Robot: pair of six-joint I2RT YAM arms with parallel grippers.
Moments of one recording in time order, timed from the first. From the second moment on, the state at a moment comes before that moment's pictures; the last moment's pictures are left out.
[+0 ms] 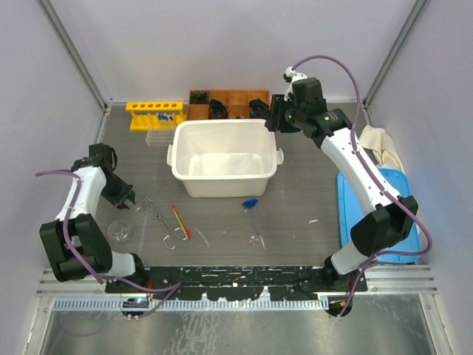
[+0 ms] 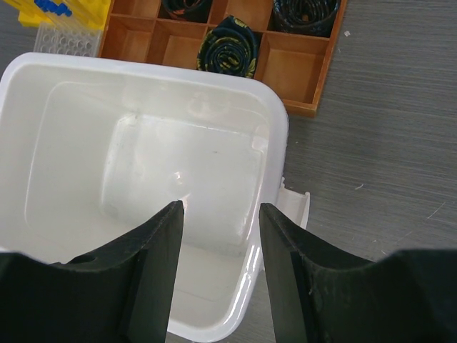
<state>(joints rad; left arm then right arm) 0.24 1.37 1.01 -0.99 -0.06 -0.69 0.38 1.57 1.65 -0.67 -0.06 0.29</state>
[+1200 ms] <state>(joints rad) 0.24 1.34 1.05 -1.02 -0.02 -0.69 0.36 1.57 1.65 -0.67 -0.09 0.29</state>
